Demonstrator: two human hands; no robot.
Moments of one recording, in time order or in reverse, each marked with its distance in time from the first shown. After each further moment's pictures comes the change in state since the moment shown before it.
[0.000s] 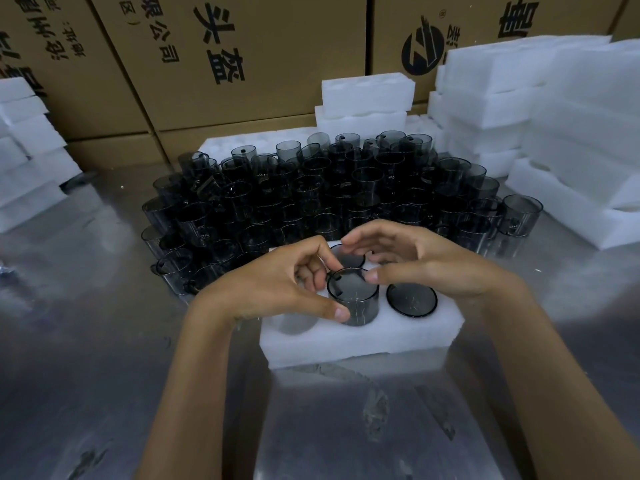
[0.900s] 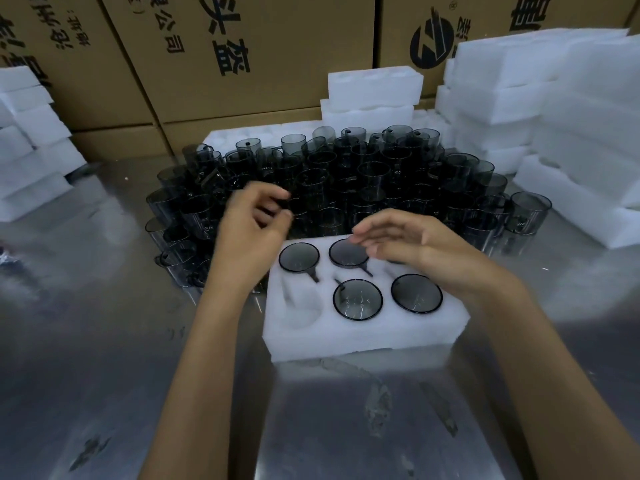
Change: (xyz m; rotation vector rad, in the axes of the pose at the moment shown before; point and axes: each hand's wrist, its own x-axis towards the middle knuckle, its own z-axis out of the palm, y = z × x) left_hand 0.014 -0.002 -0.006 0.048 0.908 0.044; right_hand 0.010 0.013 0.002 0.058 0.169 -0.031
